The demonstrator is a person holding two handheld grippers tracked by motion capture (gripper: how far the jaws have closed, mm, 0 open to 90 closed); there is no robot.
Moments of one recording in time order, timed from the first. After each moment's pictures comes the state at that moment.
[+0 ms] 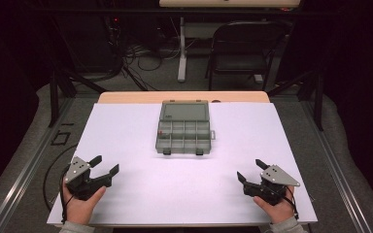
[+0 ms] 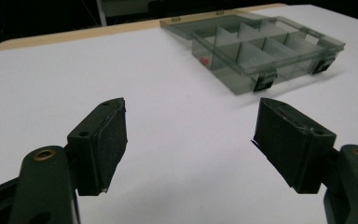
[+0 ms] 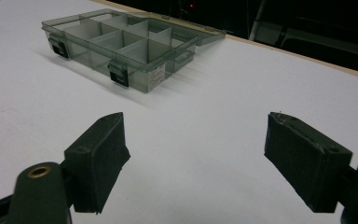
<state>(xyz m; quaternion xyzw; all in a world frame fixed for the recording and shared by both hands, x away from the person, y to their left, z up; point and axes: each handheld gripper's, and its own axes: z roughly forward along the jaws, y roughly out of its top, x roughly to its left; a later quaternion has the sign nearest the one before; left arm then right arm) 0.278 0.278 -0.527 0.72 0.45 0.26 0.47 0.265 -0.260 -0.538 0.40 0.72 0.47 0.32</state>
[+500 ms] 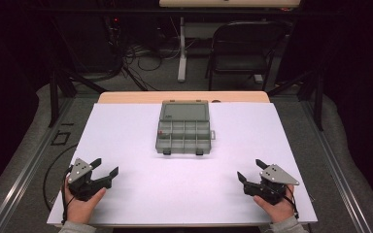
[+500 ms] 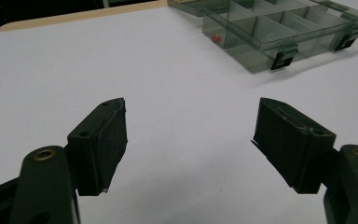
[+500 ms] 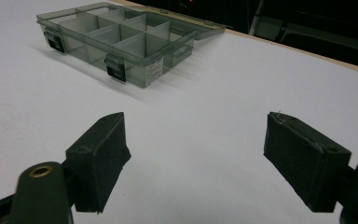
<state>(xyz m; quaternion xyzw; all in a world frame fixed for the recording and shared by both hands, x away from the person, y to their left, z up) 0.286 0.284 -0.540 0.73 0.45 0.25 0.45 0.267 -0.261 -0.539 0.40 0.73 0.46 0.32</state>
